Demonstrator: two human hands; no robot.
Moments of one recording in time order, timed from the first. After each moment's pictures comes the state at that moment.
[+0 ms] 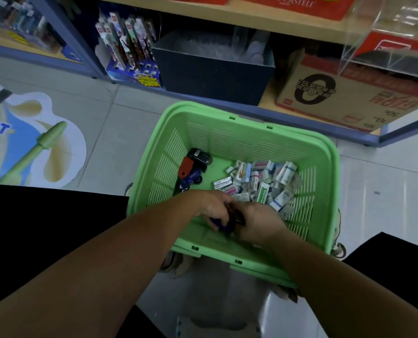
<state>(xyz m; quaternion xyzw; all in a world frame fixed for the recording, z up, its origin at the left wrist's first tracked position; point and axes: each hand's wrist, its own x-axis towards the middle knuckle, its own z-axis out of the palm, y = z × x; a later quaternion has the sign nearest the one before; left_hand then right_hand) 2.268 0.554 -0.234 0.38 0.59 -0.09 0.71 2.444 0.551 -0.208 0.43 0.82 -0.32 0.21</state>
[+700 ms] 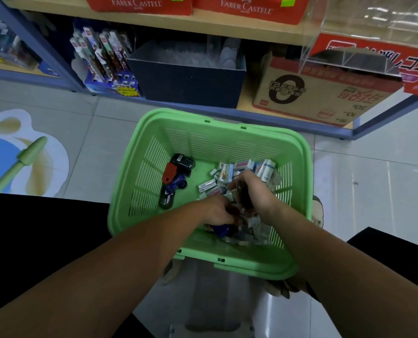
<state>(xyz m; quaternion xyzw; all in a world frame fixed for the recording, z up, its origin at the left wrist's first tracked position) 2.314 0.553 -0.234 0.52 0.60 -0.09 0.61 2.456 0.593 -0.188 0.61 0.38 -0.69 -0.07</state>
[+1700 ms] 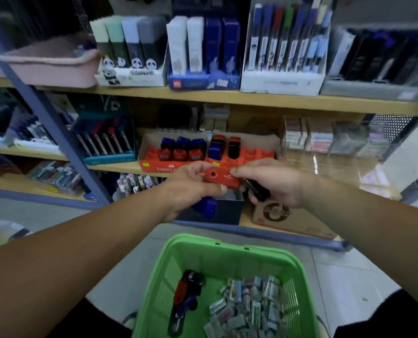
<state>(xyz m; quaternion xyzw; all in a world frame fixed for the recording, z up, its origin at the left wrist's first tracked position) 2.205 0.676 0.083 0.46 0.58 0.37 0.57 2.408 0.749 0.093 0.50 0.58 -0.62 -0.15</state>
